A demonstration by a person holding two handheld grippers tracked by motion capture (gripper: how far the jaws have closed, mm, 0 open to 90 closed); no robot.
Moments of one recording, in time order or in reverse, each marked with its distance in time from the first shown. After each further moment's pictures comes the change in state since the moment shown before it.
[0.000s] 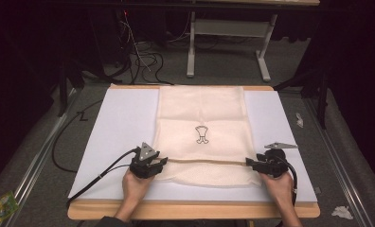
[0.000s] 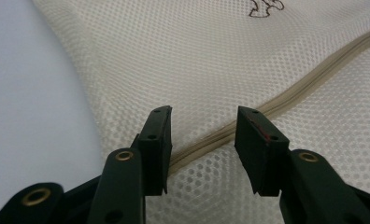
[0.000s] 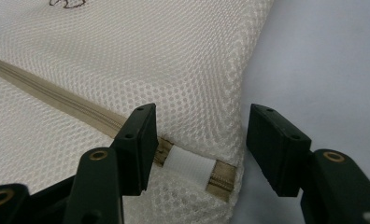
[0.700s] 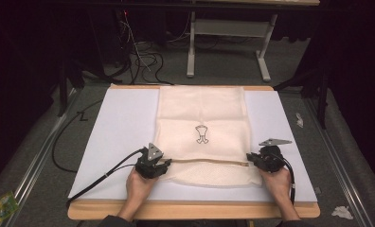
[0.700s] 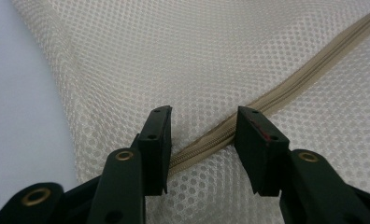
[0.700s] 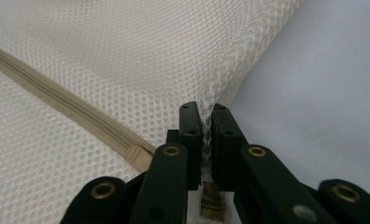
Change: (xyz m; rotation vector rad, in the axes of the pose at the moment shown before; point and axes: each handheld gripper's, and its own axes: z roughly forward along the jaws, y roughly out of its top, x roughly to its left) left arm -0.007 0.003 0.010 0.049 0.016 0.023; right arm 0.004 0.013 0.006 0.011 0.004 -0.099
